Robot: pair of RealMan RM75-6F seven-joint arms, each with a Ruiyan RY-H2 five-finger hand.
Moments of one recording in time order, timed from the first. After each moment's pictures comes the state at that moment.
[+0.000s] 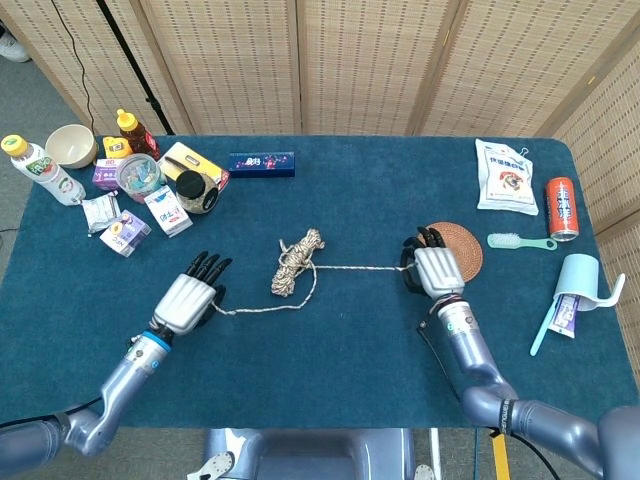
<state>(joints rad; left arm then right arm) -0.58 -1.55 -0.03 -1.33 1.43 1.09 0.27 0.66 -1.64 0.25 -1.23 -1.09 0.96 -0.17</state>
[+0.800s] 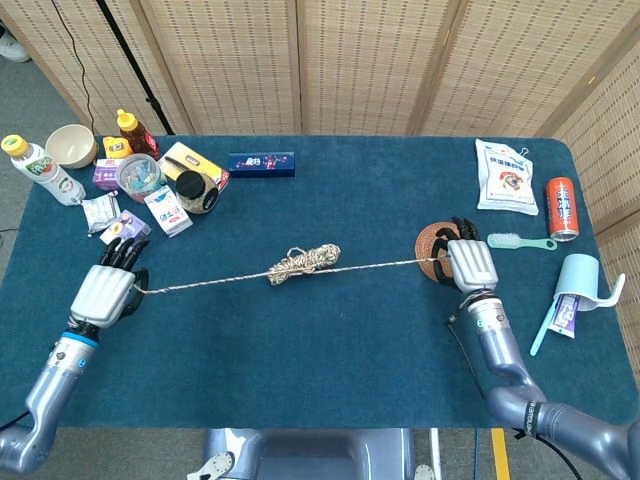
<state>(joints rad) -0.45 -1.35 -0.04 -1.34 1.39 1.20 0.16 0.61 -1.54 0.25 -1.22 -1.10 1.00 -0.13</state>
